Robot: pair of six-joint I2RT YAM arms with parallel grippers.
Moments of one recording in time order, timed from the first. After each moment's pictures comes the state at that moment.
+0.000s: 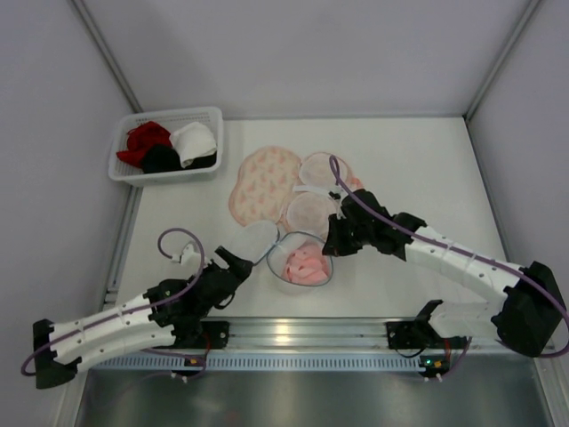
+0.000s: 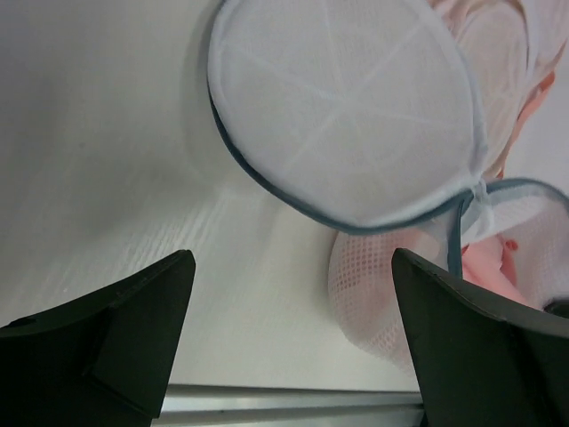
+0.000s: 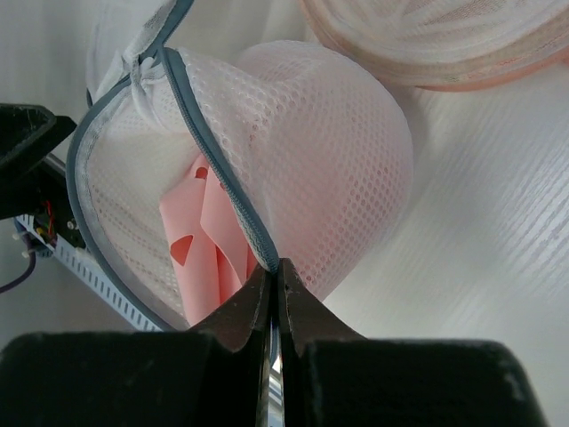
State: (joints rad) left arm -1.14 0.50 0.38 -0.79 -0.66 -1.63; right arm 0.79 1.21 0.87 -0.50 -0.16 0.56
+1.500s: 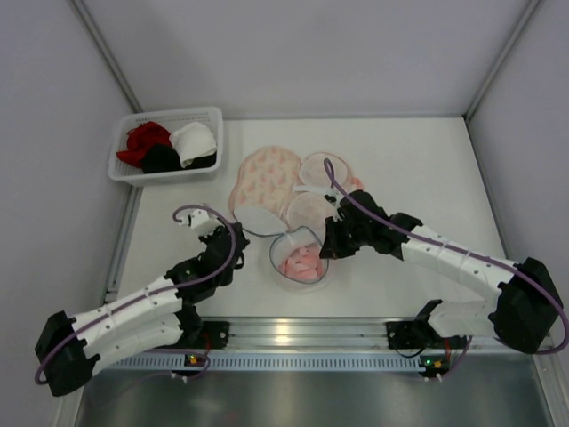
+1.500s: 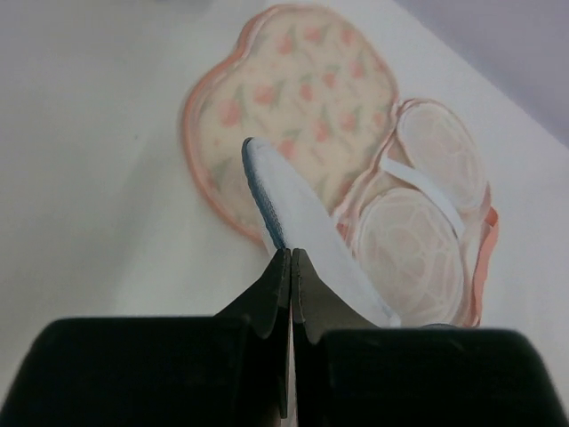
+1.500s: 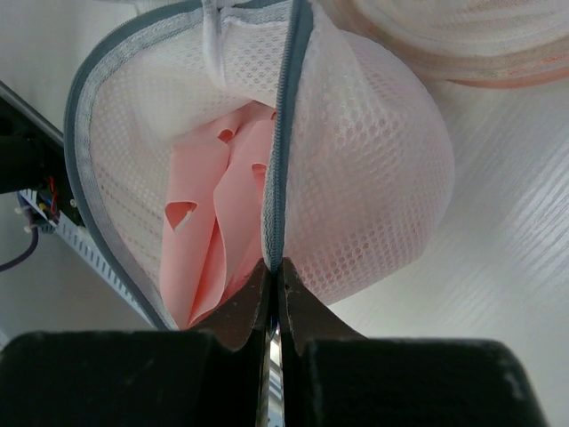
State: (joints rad) left arm -0.90 0.84 0.43 -0.14 -0.89 -1.08; right arm 0.79 1.24 0.85 -0.48 -0.24 0.53
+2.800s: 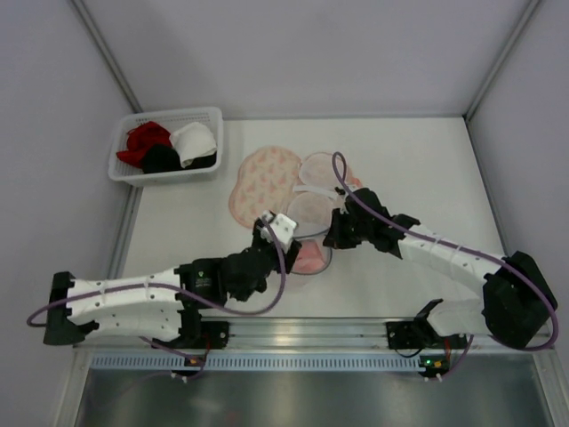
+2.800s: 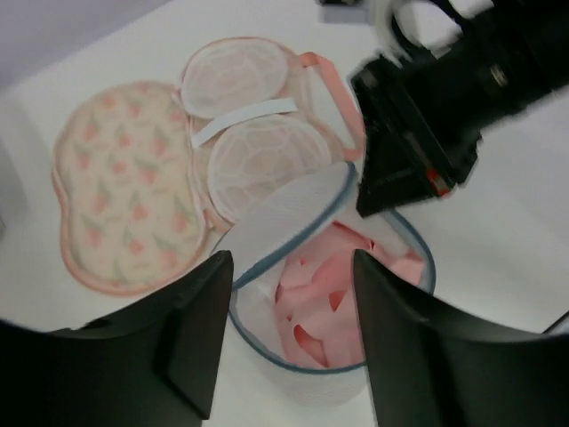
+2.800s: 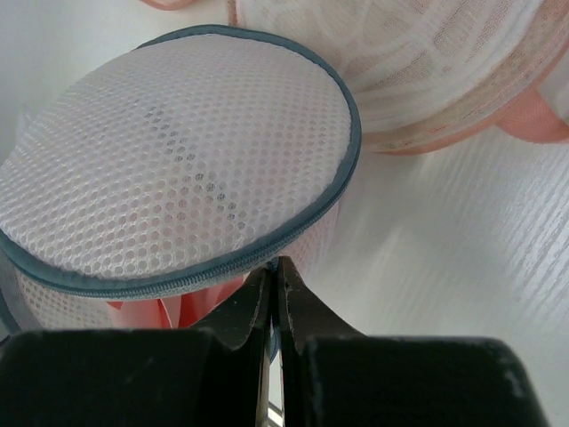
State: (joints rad) left arm -1.43 0.92 0.72 -0.12 -0.75 -0.03; right arm 0.70 1.29 0.78 -0.28 -0.16 0.56
